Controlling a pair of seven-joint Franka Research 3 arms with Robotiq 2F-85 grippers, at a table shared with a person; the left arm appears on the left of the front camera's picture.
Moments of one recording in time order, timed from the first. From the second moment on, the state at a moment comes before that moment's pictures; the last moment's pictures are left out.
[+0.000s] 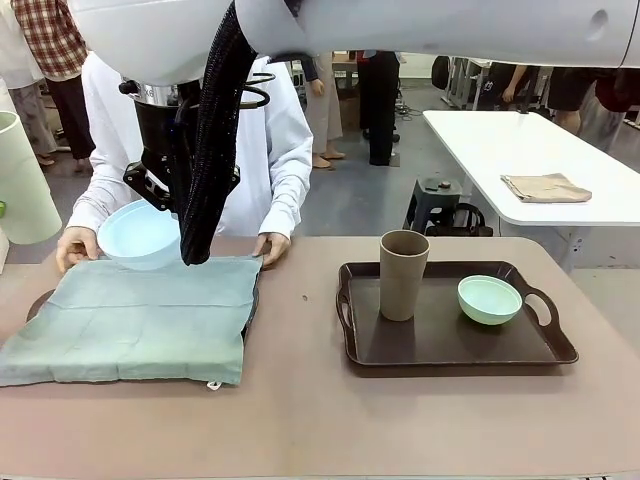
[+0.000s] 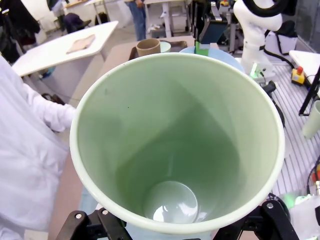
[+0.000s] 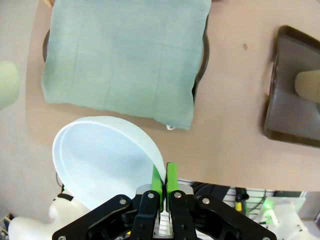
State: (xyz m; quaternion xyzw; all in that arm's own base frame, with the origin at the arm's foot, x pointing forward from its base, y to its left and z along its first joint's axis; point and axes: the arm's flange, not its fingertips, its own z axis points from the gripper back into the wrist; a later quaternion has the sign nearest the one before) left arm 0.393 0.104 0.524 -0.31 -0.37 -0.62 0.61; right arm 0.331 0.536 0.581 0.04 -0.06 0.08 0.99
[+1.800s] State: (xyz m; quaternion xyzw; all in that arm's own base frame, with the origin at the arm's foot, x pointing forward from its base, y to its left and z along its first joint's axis) left arm 0.436 0.081 0.454 -0.32 -0.35 -0.64 0.61; right arm 0.403 0.535 0.506 0.06 -0.05 0.04 1.00
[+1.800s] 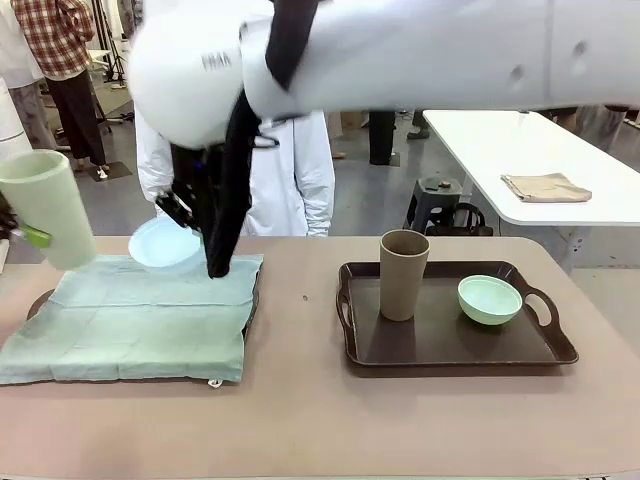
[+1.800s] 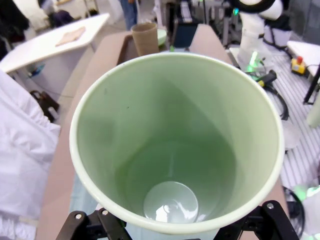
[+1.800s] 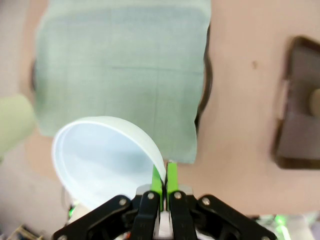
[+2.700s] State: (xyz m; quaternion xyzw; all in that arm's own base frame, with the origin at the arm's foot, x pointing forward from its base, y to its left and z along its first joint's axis) left arm 0.467 0.066 0.387 -0.36 -0.32 -0.63 0.61; right arm 0.442 0.538 0.425 0.06 -0.04 0.03 1.00
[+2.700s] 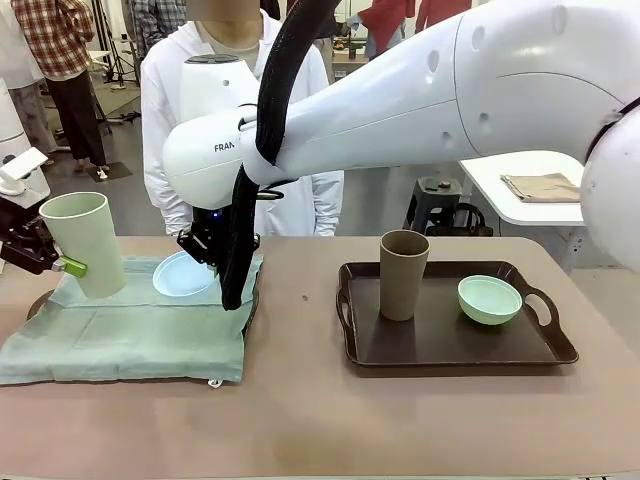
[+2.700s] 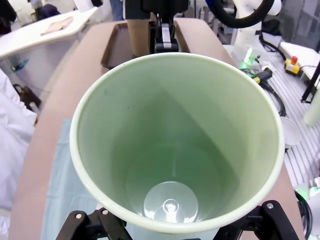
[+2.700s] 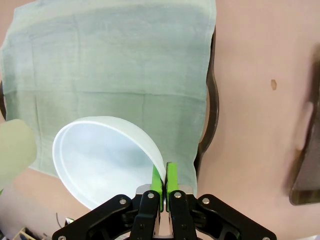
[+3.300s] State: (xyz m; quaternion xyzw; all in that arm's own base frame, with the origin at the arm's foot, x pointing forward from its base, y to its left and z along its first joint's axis) left arm 0.472 0.057 0.343 -0.35 -0.35 -0.67 0.55; right arm 0.455 0.542 0.387 0.05 -0.03 0.04 1.00
